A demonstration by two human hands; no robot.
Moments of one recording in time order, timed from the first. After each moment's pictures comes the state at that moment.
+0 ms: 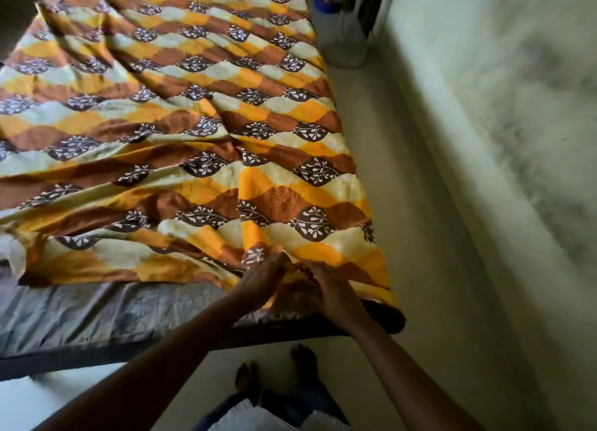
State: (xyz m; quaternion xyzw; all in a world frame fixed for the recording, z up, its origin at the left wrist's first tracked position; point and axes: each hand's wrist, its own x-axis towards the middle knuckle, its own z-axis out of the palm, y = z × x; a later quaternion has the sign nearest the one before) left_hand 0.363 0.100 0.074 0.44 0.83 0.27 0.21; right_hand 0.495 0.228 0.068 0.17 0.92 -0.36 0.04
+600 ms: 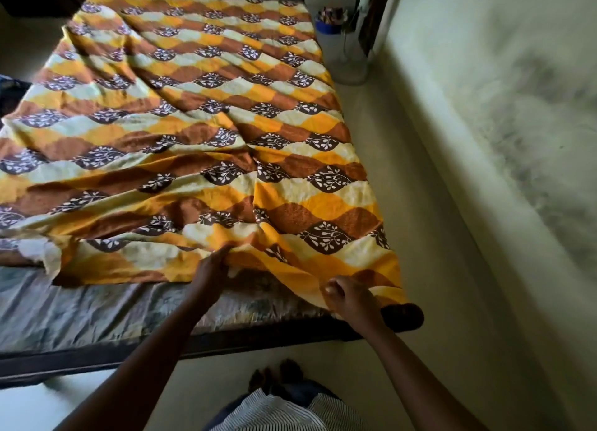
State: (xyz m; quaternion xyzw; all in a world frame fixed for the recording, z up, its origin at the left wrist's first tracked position) left_hand 0.305 -0.010 0.081 0.26 0.91 0.30 0.14; right_hand 0.500 0.194 0.075 0.28 0.90 -0.33 0.02
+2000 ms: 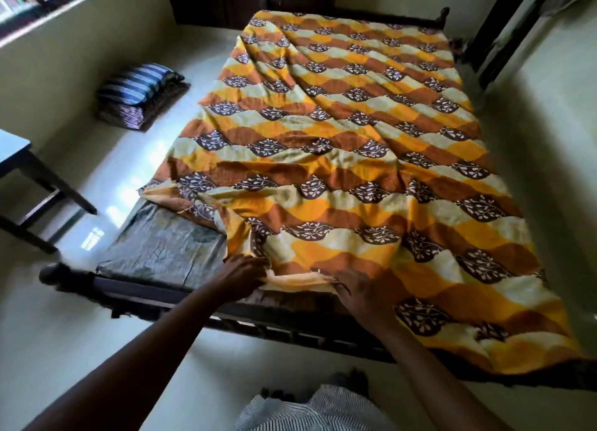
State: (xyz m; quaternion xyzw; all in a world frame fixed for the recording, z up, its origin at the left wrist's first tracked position) left_hand 0.165 -0.350 0.085 0.48 0.87 0.08 0.07; right_hand 0.306 -0.110 0.078 0.02 0.95 -0.31 -0.04
